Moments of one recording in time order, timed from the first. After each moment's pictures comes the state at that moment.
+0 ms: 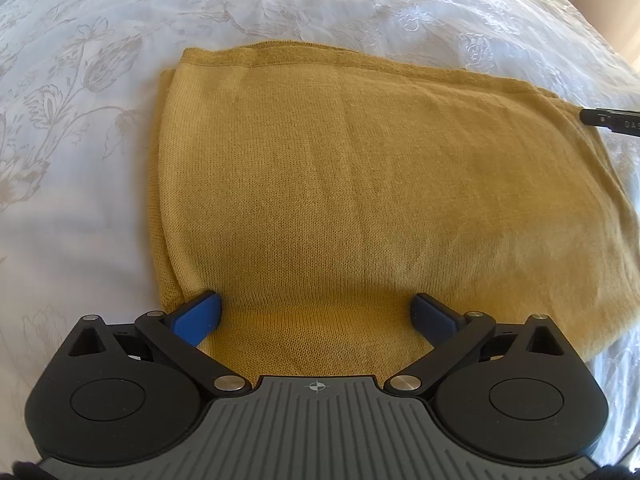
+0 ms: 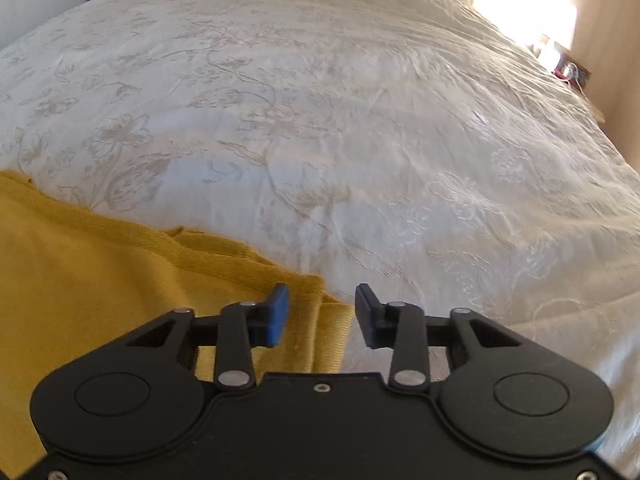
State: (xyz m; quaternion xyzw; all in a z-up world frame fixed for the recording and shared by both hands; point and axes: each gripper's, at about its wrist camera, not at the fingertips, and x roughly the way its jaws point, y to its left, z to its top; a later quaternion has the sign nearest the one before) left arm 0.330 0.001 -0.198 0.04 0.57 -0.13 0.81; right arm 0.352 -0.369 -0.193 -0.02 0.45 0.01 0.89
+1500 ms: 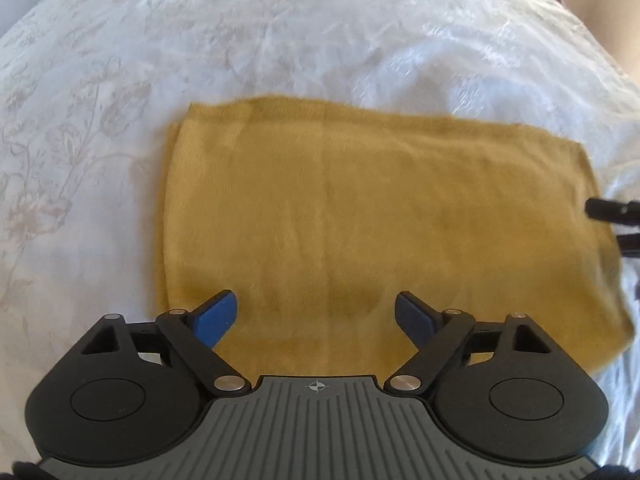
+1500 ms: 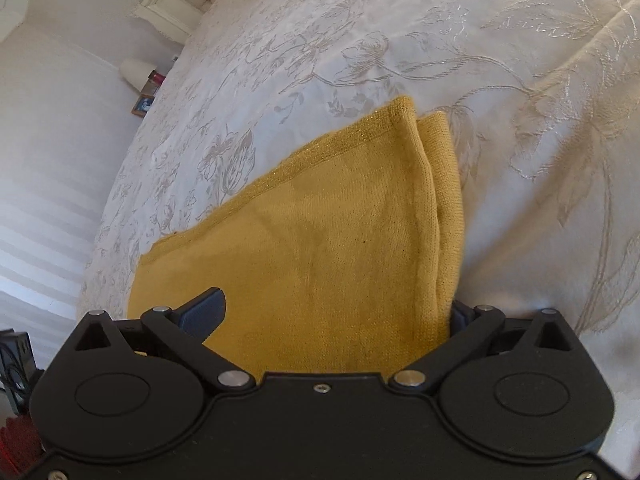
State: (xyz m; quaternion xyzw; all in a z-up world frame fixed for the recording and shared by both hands) left arm 0.341 -0.025 -0.154 0.04 0.55 -0.11 0.83; right arm 0.304 -0.417 -0.248 0.36 0.46 0.16 0.80
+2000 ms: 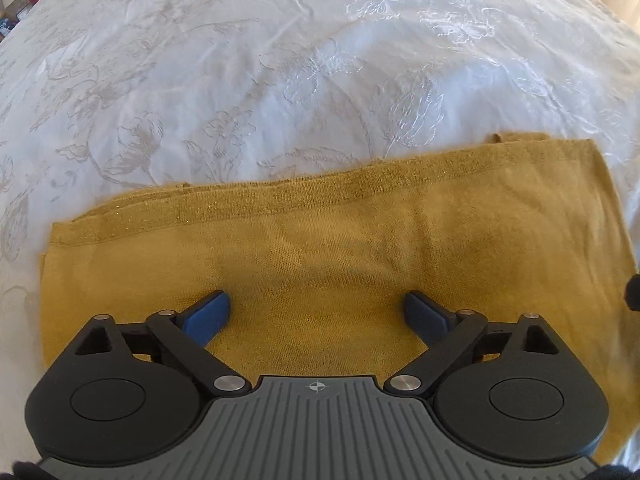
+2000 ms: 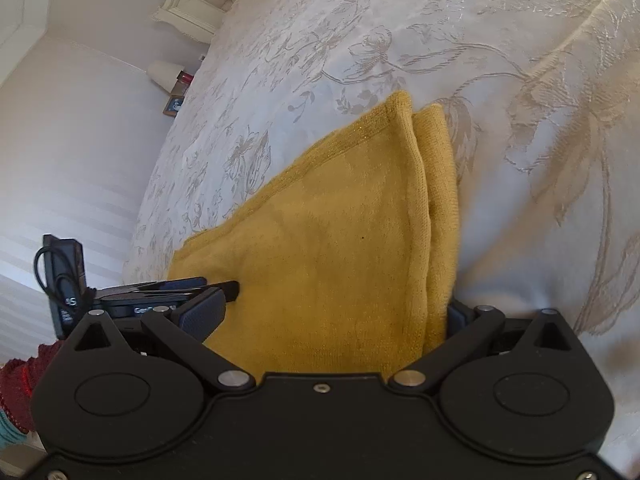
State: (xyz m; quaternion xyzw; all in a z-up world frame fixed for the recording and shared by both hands) left arm 0.408 -0.128 -0.199 0.12 0.57 -0.13 0.81; right arm 0.294 -0.437 -0.255 0.39 0.45 0.20 0.78
